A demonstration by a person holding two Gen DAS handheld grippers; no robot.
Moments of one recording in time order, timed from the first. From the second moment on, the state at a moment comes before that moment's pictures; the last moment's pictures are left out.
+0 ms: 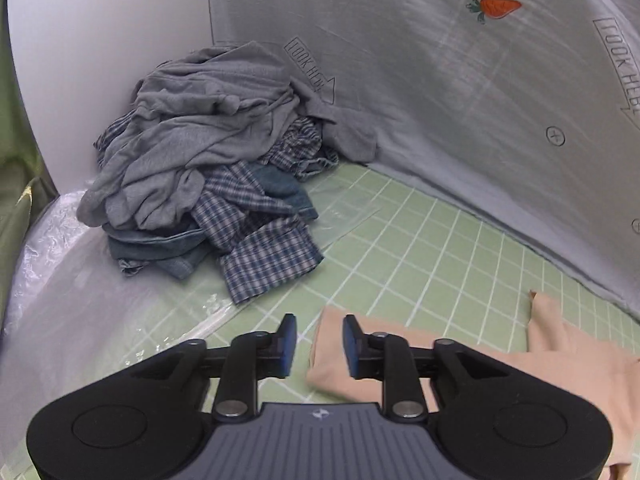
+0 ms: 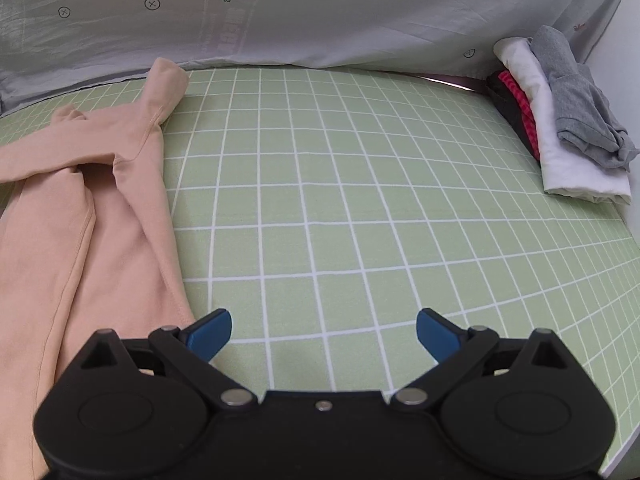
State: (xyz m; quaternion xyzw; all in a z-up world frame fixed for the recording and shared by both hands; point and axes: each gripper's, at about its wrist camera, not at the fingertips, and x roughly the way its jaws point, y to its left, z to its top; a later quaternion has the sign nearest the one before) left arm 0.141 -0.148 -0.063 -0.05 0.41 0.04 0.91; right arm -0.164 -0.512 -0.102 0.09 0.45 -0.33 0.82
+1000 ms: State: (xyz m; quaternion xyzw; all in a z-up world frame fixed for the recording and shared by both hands) left arm -0.096 -0.161 -0.066 -0.02 0.49 -0.05 0.87; right arm -0.211 -0.451 -0.110 0.14 0.44 -0.18 0.87
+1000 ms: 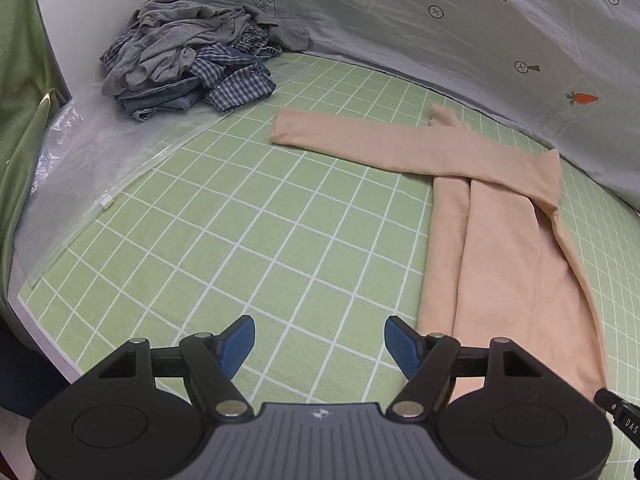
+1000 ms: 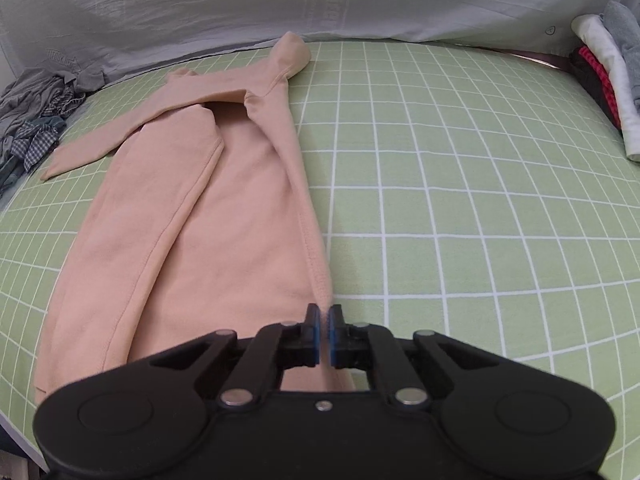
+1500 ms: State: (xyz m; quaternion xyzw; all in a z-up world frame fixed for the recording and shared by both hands) left arm -0.070 -0.090 -0.061 0.02 0.50 -0.09 0.86; right arm -0.192 -0.360 -0.065 0.12 0.39 -0.20 0.89
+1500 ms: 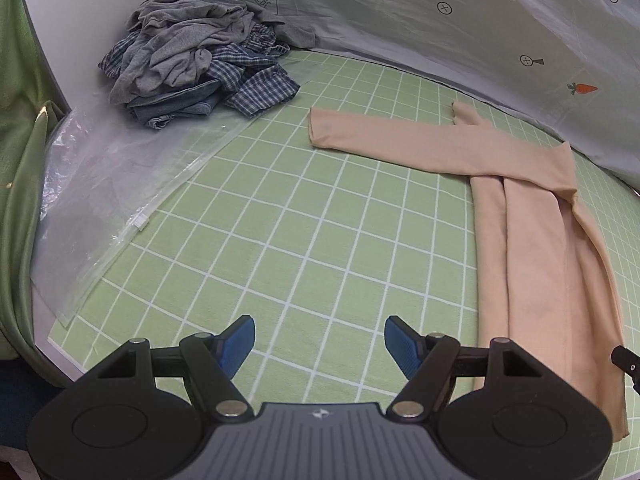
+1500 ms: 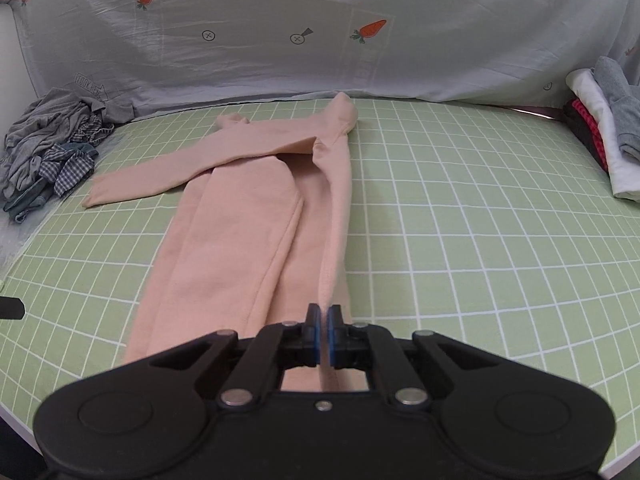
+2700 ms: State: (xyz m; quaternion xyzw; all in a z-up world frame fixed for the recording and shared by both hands) left arm -0.024 -0.086 -0.079 0.03 0.53 -0.09 0.84; right arm -0.201 -0.346 -0.096 0.16 0.41 -0.32 0.84
